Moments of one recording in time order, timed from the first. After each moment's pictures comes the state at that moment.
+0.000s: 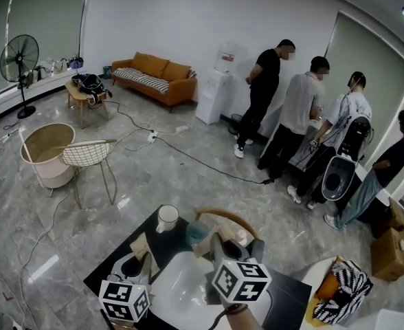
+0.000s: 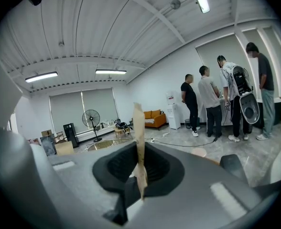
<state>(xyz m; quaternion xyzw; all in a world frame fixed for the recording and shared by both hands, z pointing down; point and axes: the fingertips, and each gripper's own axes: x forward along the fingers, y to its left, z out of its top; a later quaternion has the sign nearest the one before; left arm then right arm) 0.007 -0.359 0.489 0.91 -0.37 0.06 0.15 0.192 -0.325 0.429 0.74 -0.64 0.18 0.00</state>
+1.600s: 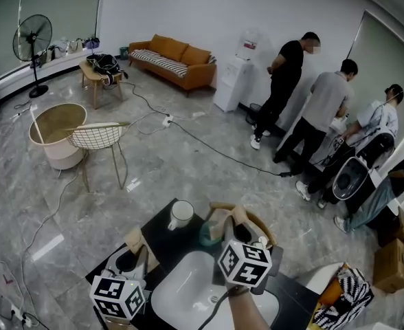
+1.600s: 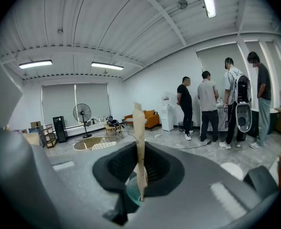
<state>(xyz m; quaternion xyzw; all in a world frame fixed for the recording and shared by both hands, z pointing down) -0.021 -0.403 0.509 0.89 -0.41 0.05 0.19 0.228 -0.406 0.471 0.77 -0.61 0.16 0.04</state>
